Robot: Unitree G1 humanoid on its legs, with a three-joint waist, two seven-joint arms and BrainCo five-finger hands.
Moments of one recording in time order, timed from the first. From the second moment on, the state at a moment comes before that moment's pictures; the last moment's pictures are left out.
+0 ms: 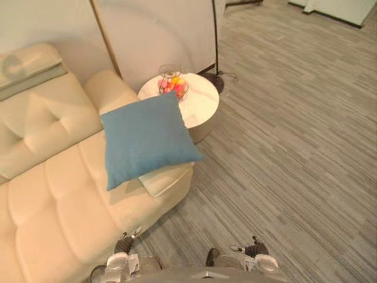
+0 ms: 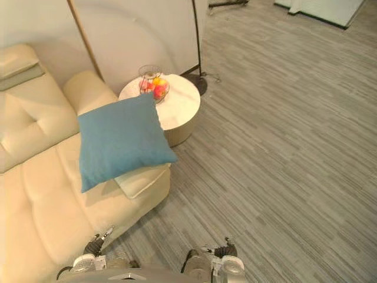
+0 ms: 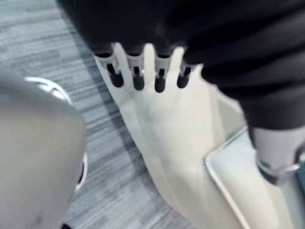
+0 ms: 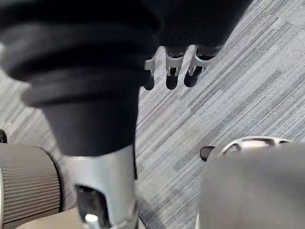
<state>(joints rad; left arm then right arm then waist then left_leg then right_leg) 0.08 0.01 0.15 0.96 -0.03 -0.03 0.13 0.07 -0.08 -0.24 0.92 -0.12 0.00 -0.15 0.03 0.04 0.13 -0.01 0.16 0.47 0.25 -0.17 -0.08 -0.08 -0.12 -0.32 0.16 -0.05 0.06</state>
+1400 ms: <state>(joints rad) 0.11 0.09 0.16 0.85 -0.04 -0.02 0.14 0.13 -0.07 -0.23 0.45 -0.15 0.01 -0.14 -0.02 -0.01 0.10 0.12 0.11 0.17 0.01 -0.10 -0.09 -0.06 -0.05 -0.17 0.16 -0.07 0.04</state>
